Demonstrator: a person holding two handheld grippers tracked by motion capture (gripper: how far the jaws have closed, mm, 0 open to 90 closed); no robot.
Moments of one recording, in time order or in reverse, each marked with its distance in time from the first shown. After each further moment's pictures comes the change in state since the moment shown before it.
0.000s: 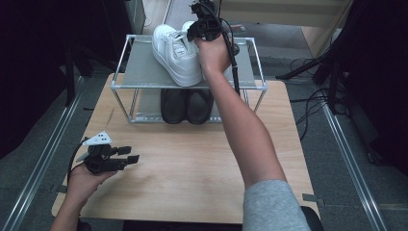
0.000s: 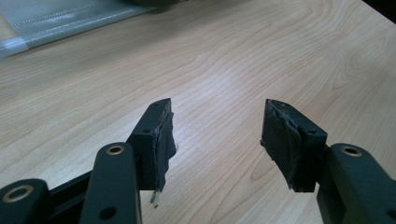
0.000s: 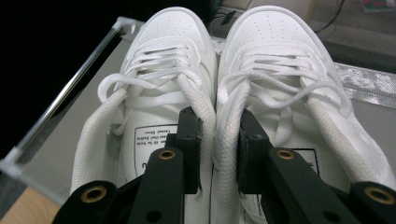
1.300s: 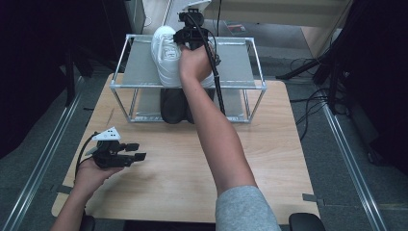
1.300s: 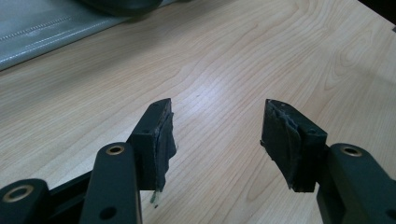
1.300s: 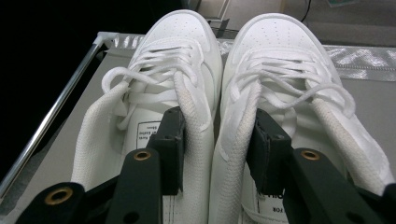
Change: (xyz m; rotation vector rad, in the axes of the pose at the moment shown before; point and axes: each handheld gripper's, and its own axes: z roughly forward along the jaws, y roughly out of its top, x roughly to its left) left arm 0.000 0.014 0.018 0.025 -0.048 0.062; right arm 0.030 -0.016 0.027 -0.057 -0.098 0.110
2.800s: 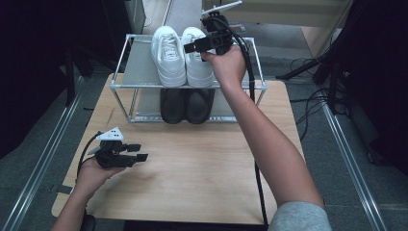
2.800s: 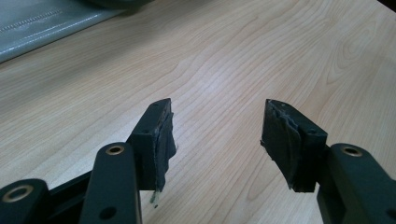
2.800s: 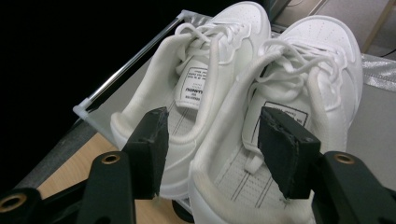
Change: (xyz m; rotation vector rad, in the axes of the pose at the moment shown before) left arm -0.001 0.001 0.006 0.032 -0.005 0.004; right arm -0.054 -0.020 -0.060 0.000 0.342 -0.222
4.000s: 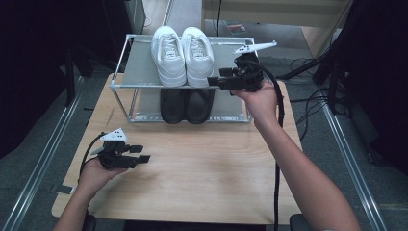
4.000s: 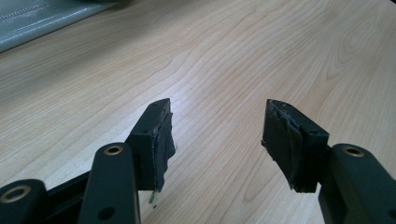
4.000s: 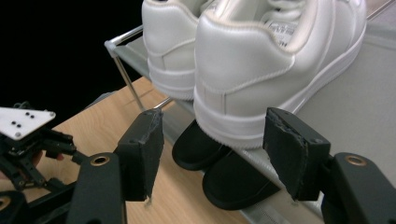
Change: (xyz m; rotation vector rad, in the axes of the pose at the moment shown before) left arm -0.004 0.001 0.007 0.019 -0.005 0.014; right arm -0.029 -0.097 -0.050 -0.075 0.117 -0.151
